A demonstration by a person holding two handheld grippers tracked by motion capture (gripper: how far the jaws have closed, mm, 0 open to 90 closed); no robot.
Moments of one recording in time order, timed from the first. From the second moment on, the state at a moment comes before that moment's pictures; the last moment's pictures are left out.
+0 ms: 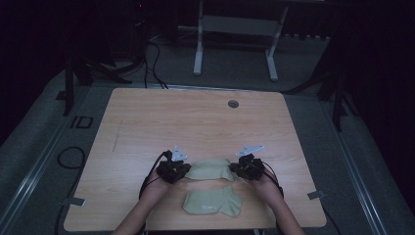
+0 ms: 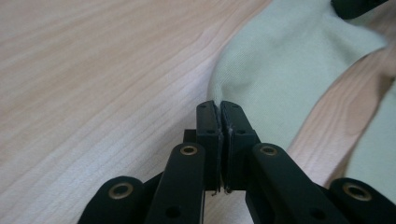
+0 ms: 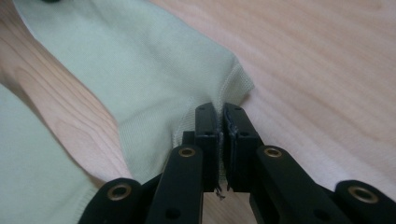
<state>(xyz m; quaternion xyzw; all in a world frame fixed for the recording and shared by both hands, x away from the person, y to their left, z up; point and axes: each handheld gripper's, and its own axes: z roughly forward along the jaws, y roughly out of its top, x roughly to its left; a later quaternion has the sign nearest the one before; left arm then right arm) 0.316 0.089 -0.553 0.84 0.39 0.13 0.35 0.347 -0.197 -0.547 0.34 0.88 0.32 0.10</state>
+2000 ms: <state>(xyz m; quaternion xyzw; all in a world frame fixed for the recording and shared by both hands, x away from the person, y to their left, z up) 0.234 0.104 -0.521 0.83 0.37 0.09 0.41 0.284 -0.210 -0.509 0.31 0.86 0.39 0.07</state>
